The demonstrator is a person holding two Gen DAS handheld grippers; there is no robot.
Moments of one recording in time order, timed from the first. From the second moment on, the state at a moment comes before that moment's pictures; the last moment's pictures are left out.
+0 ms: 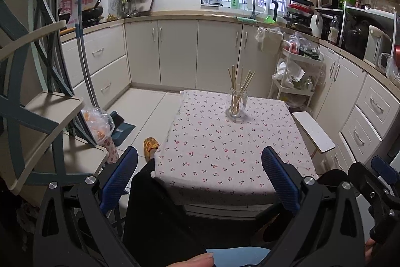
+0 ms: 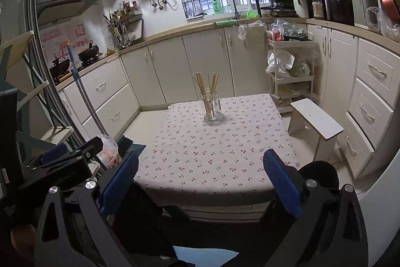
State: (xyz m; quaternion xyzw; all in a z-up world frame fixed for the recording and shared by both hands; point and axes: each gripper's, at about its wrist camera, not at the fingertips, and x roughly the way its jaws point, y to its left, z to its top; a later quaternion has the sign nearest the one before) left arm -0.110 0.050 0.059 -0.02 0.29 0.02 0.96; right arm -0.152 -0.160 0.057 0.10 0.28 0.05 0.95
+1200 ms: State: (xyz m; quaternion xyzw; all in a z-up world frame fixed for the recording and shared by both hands) left arm -0.117 0.044 0.063 -0.02 0.29 0.01 0.96; right arm -0.154 -0.161 0.057 0.11 0.28 0.06 0.95
